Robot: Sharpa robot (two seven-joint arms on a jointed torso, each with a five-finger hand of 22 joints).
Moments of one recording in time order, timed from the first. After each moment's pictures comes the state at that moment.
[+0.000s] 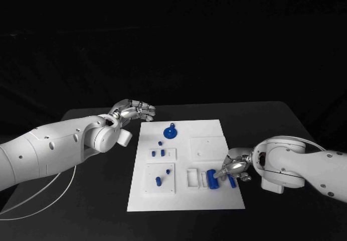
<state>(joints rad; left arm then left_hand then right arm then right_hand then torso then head) 1.27 -0.77 -0.12 1.23 -0.18 -0.18 0.27 1.12 -0.11 0.58 -0.25 0.08 0.87 0.17 0.28 0.51 1.21 0.12 0.07 0.21 0.98 0.09 0.56 0.41 0.03 0.66 -0.01 0.60 1.22 1.26 -0.92 -0.16 1.70 -1.04 0.14 -0.57 0.77 -0.15 0.55 0.00 0.10 0.96 0.09 0.29 0.63 1.15 -0.02 1.08 1.14 1.29 -0.13 1.29 0.96 0.19 1.23 -0.09 1.05 1.31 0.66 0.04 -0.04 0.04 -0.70</state>
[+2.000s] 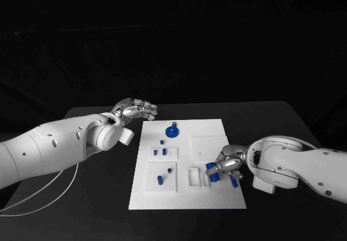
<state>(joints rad) 1.27 -0.77 -0.12 1.24 -0.18 -0.18 0.27 1.11 -0.12 0.58 -0.25 0.08 0.87 0.17 0.28 0.51 1.21 0.12 0.07 0.21 0.98 0.09 0.56 0.42 0.03 0.66 -0.01 0.60 1.22 1.29 -0.88 -0.18 1.73 -0.95 0.04 -0.56 0.82 -0.14 0.66 -0.02 0.06 0.99 0.08 0.27 0.61 1.16 -0.02 1.08 1.14 1.29 -0.12 1.27 0.99 0.19 1.23 -0.09 1.06 1.31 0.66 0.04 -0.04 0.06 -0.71</state>
